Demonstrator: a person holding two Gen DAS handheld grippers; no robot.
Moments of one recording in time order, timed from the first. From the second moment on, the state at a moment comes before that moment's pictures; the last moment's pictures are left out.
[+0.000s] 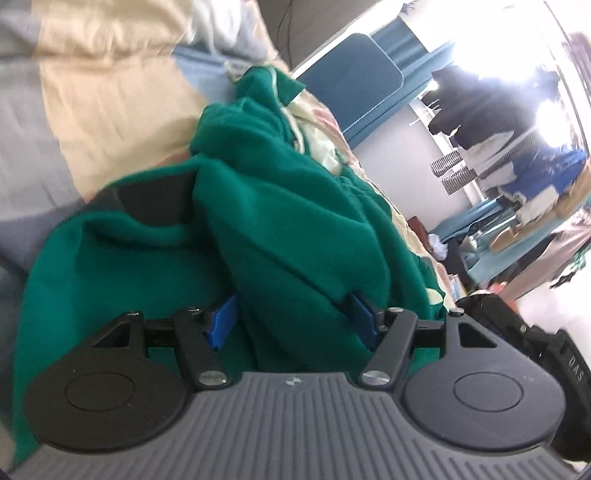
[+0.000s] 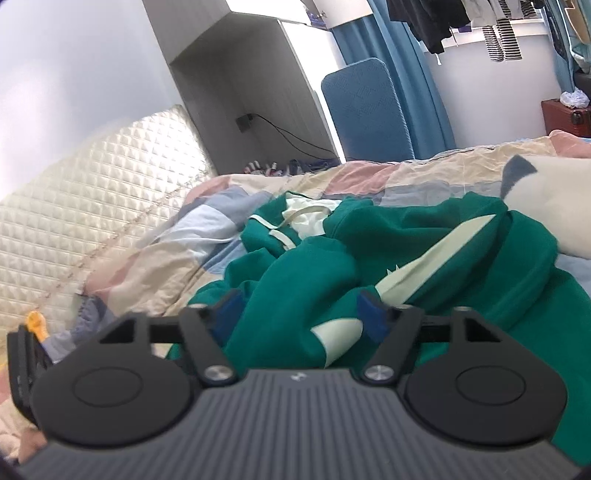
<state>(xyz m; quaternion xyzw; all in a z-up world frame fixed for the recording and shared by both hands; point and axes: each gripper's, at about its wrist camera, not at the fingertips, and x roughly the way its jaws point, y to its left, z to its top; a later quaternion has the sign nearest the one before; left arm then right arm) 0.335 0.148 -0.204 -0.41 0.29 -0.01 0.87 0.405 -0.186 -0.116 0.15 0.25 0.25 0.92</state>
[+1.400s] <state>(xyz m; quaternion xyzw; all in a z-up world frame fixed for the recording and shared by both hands) 0.325 0.219 -0.215 -0.51 0.19 0.07 0.84 0.366 -0.198 -0.162 0.16 0.28 0.17 0.93</state>
